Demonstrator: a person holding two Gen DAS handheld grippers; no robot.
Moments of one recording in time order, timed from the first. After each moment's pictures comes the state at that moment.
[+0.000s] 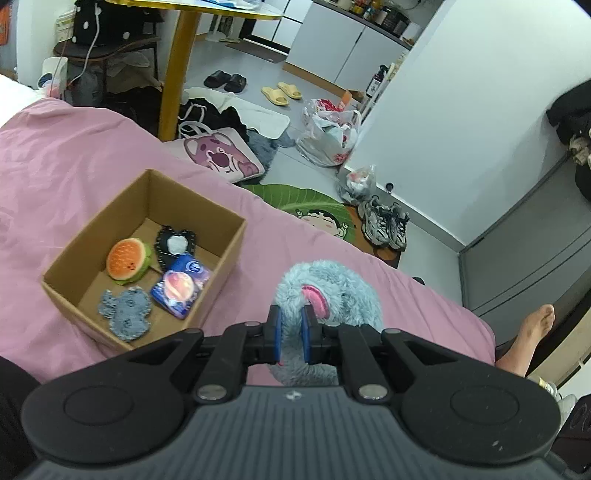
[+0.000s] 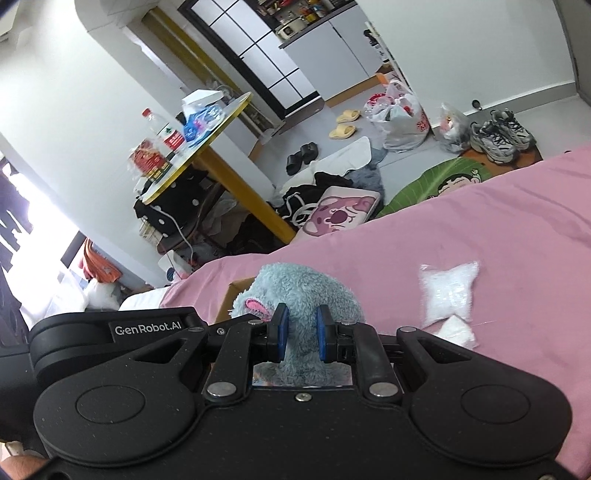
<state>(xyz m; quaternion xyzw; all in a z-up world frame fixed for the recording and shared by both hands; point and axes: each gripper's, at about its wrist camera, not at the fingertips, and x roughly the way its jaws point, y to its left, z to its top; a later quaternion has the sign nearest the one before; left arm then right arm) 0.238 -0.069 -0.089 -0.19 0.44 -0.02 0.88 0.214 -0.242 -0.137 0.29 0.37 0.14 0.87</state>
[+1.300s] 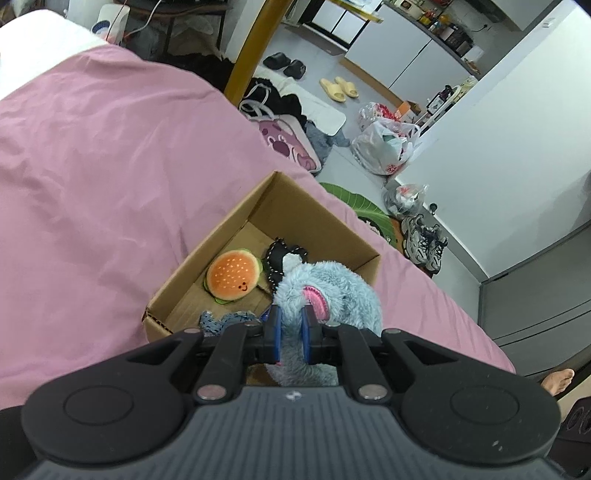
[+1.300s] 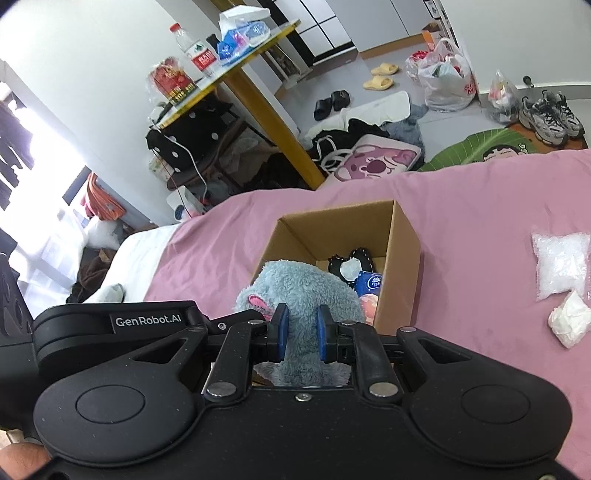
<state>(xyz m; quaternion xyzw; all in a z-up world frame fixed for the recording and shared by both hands) 0.263 0.075 -0.137 -0.26 0.47 0.02 0.84 0.250 -0.113 -0.159 0.23 0.43 0.18 0.85</state>
